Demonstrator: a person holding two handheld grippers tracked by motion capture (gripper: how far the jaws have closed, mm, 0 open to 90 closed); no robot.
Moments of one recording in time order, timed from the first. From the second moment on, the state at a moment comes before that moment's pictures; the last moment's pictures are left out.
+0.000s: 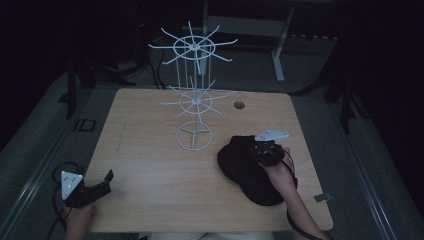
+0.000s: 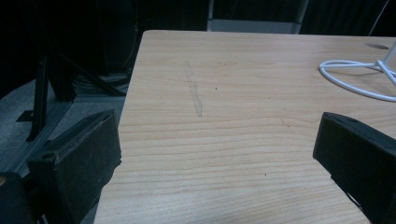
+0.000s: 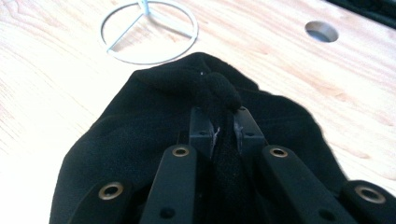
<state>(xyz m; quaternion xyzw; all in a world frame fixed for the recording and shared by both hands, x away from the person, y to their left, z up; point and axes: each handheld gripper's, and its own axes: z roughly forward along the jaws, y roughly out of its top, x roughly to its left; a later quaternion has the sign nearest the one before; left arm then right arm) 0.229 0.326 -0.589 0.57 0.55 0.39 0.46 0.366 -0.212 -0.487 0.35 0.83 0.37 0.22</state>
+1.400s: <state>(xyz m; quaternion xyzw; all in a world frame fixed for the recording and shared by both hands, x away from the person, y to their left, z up) 0.229 0.326 -0.589 0.57 0.55 0.39 0.46 0.289 -0.261 -0.311 0.28 0.69 0.59 0.31</state>
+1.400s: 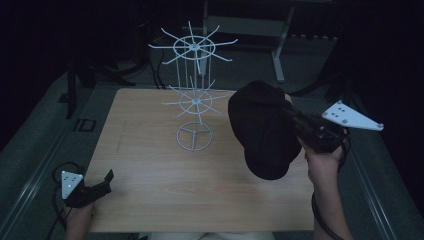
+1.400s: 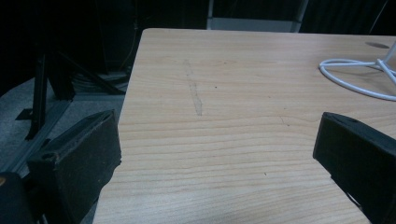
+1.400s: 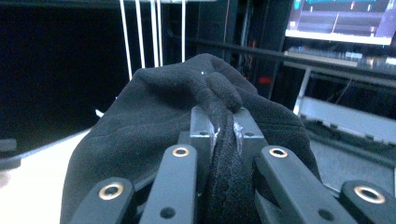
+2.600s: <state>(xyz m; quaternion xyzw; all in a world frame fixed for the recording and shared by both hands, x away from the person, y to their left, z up) 0.230 0.328 -0.589 0.58 0.55 0.38 0.46 0.306 -0.179 -0.248 0.21 0.70 0.61 0.32</state>
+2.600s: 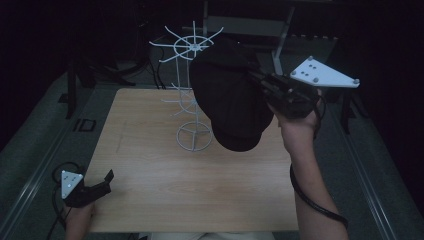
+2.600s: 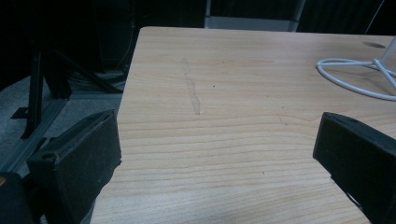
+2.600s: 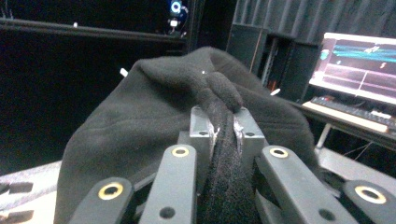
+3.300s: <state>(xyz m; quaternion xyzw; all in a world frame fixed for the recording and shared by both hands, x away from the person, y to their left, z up) 0.230 0.328 -0.589 0.58 0.56 0.38 0.46 0.316 -0.181 -0.302 0.23 0.72 0.60 0.26</state>
